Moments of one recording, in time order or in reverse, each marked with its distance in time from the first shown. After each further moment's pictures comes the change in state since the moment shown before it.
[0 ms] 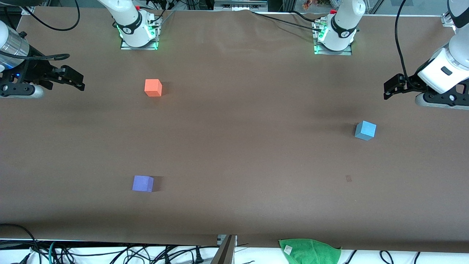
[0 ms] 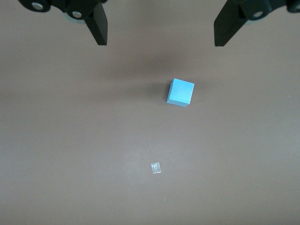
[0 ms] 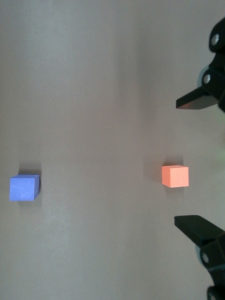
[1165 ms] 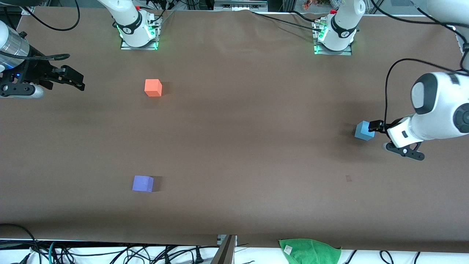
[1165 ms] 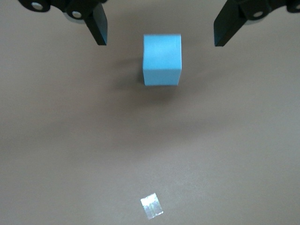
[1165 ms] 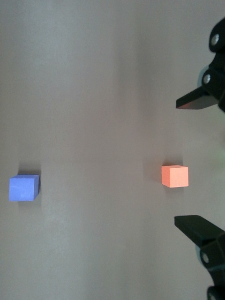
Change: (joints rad) left arm 0.122 0.363 0.004 -0.157 0.019 0.376 0.344; right arm 0.000 0.000 0.000 0.000 0.000 -0.001 0.000
